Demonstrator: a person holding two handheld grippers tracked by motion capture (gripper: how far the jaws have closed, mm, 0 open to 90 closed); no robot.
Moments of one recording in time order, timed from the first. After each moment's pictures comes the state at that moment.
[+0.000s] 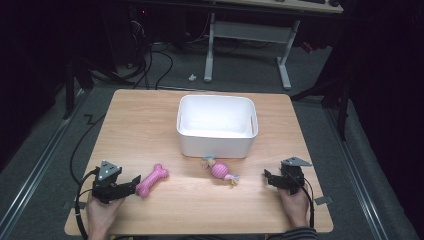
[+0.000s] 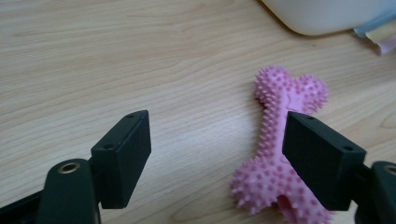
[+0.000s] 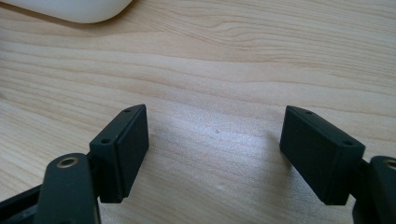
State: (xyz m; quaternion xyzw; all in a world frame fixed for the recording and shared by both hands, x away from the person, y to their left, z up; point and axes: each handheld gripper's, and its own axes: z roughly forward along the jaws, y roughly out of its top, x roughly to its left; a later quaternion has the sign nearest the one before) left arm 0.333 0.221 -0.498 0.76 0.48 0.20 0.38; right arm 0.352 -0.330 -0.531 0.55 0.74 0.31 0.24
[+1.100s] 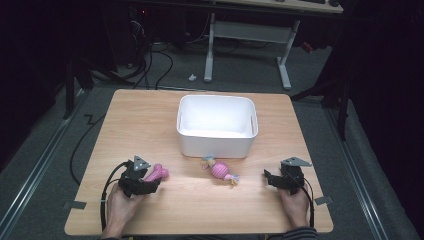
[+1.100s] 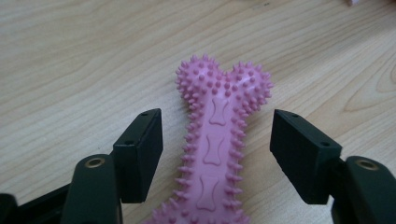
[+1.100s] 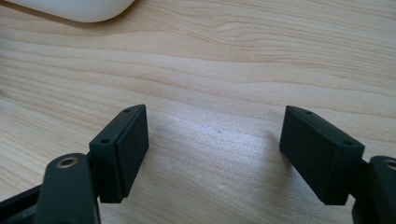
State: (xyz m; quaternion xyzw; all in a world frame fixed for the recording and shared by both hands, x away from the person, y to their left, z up) left arm 0.355 0.161 -0.502 0.83 0.44 0.15 0.30; right arm 0.352 -0.330 -0.531 0.55 0.74 0.31 0.24
